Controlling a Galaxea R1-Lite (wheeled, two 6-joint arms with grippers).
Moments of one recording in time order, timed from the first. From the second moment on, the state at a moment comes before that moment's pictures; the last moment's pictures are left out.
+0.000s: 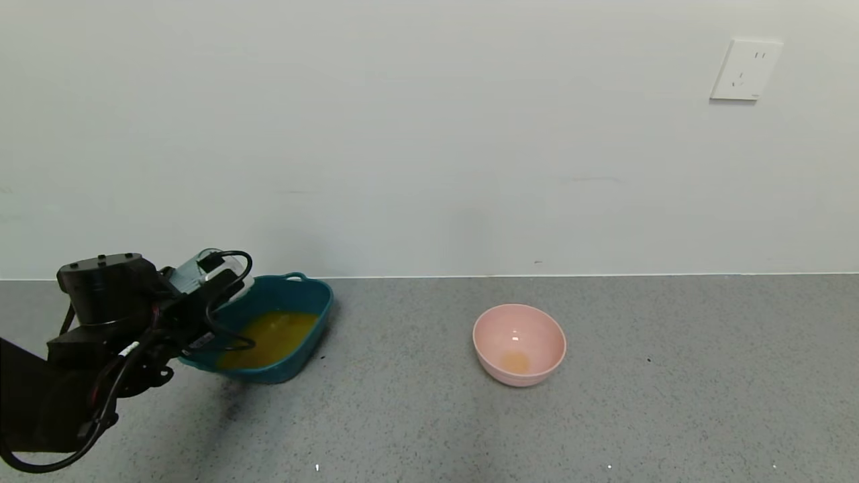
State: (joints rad) left arm 0.06 1.85 -0.60 -1.00 0.36 1.05; right arm 0.00 0.00 0.00 0.00 0.00 0.01
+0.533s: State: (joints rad) left arm 0.07 1.85 -0.69 -1.00 0.29 0.82; right arm 0.00 0.00 0.00 0.00 0.00 0.01
